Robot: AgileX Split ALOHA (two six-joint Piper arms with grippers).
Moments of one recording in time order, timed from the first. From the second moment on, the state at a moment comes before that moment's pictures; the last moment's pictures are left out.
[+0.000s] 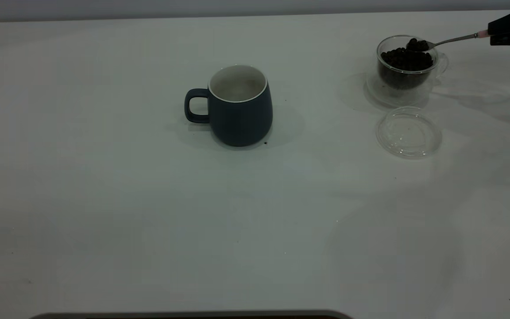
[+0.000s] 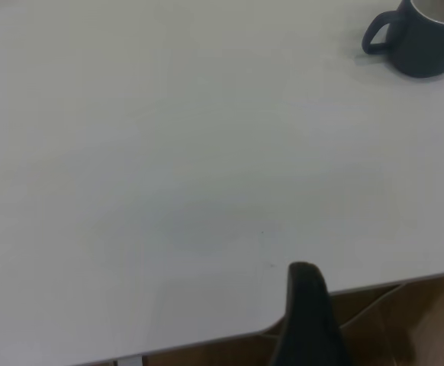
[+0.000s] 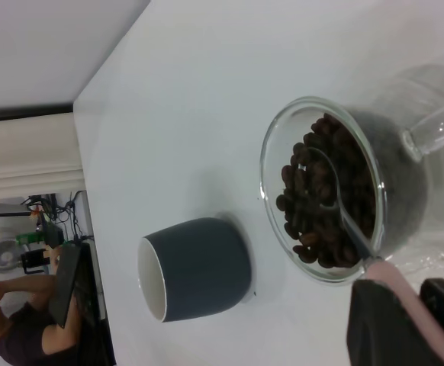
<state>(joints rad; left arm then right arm) -0.01 -0.02 -0.49 -0.11 1.14 0.13 -0.43 2.50 -1.56 1.26 1.15 -0.89</state>
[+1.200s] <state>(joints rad) -0.01 -0.02 -0.49 -0.11 1.14 0.13 -0.20 2.45 -1.56 1.34 1.16 -0.85</state>
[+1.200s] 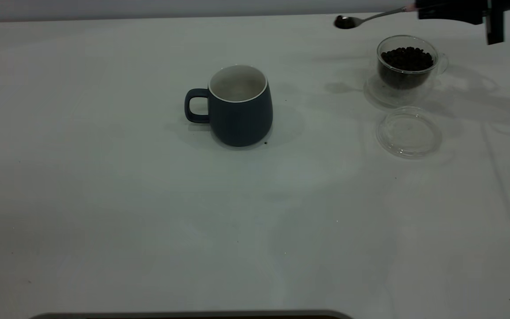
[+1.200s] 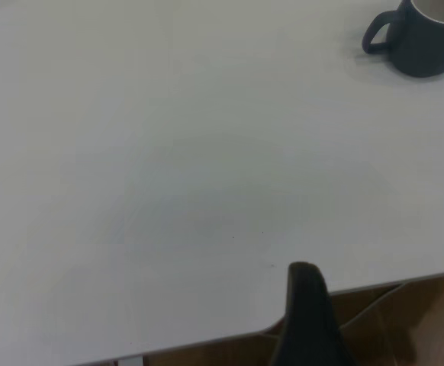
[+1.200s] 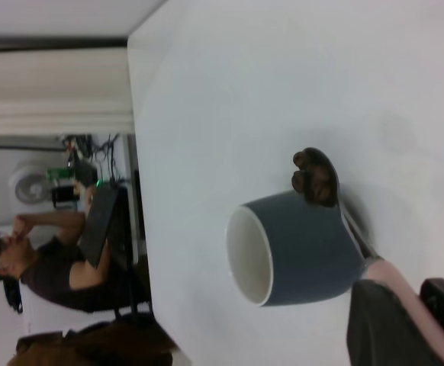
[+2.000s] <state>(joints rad) -0.01 -0.02 -0.49 -0.11 1.14 0.13 0.01 2.45 -1.56 1.38 1.16 -0.84</state>
